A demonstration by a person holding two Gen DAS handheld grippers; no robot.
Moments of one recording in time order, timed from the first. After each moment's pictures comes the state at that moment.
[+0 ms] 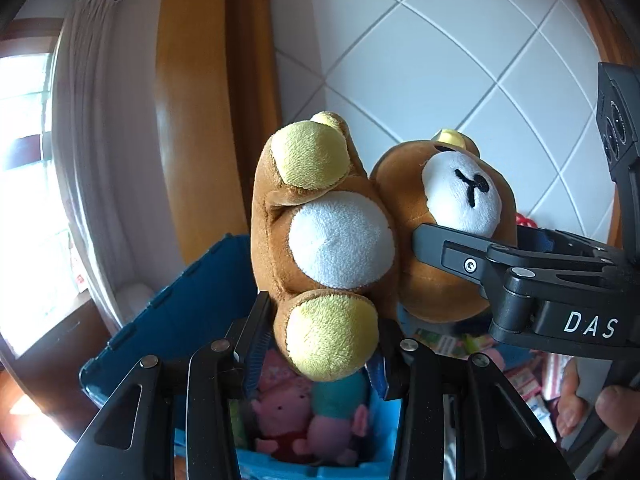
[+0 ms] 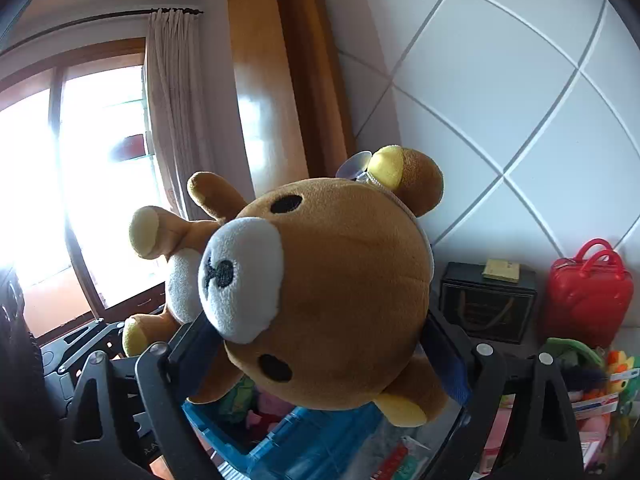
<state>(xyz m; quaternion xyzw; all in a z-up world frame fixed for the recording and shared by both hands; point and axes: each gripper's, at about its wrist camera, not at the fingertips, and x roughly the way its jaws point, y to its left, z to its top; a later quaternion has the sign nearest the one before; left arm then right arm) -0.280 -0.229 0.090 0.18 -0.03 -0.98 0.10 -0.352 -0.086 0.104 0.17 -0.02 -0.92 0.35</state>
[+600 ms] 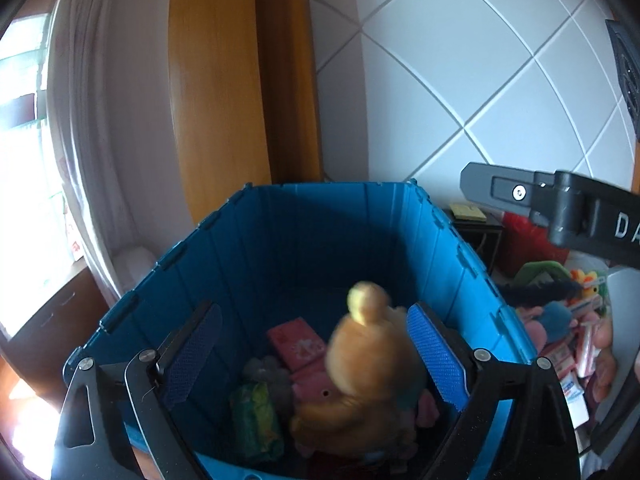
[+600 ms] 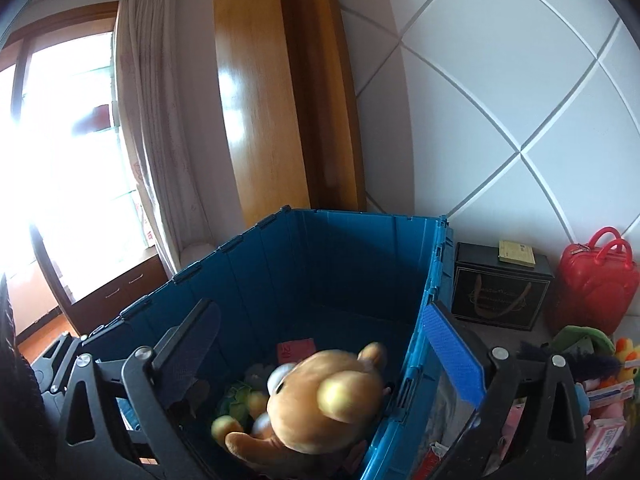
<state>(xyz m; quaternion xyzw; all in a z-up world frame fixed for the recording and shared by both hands) -0.322 -0.327 0.039 0.24 -0.01 -0.97 0.10 -0.397 -0.188 0.076 0.21 0.00 -0.94 0.28</state>
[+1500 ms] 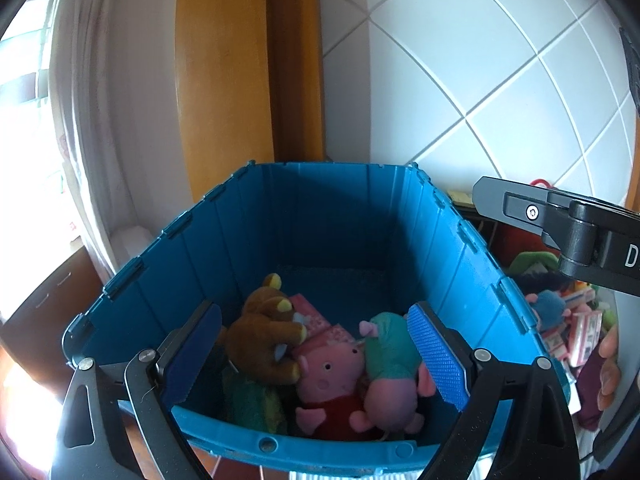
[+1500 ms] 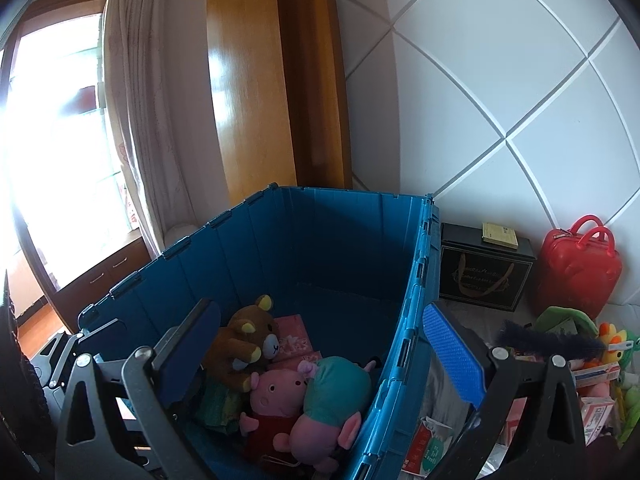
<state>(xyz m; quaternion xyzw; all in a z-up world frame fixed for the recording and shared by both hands) -0.304 -0.346 0.029 0.26 0.02 -0.96 0.10 -0.365 -0.196 0.073 0.24 0.02 -0.94 0.25</state>
